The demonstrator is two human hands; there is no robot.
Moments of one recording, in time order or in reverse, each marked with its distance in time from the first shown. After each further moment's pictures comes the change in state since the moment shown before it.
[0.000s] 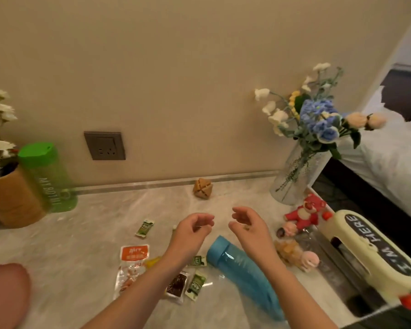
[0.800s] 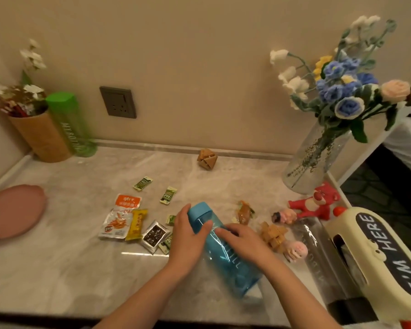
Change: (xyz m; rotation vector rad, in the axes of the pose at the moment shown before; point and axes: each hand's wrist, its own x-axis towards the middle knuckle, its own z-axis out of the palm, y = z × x) left_hand -0.046 -0.062 0.101 0.141 0.470 -0.132; right_hand -0.004 0.077 -0.051 -0.259 -0.661 0.028
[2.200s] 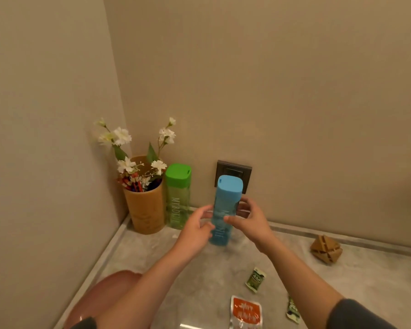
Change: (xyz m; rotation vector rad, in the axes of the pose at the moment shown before) left_hand 0.242 0.034 -0.281 -0.087 -0.085 0.017; right_hand 0.266 -0.268 0.117 0.350 0.192 -0.205
